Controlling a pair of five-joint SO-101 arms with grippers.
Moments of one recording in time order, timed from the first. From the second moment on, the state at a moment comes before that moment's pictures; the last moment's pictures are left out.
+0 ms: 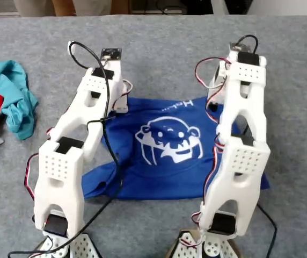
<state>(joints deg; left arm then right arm) 10.4 37.1 -18.2 70.3 5.6 7.3 43.7 -34.8 91.0 -12.7</state>
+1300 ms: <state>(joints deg) 10.2 10.8 -16.2 100.1 3.3 -15.5 47.5 -74.1 83.9 6.1</state>
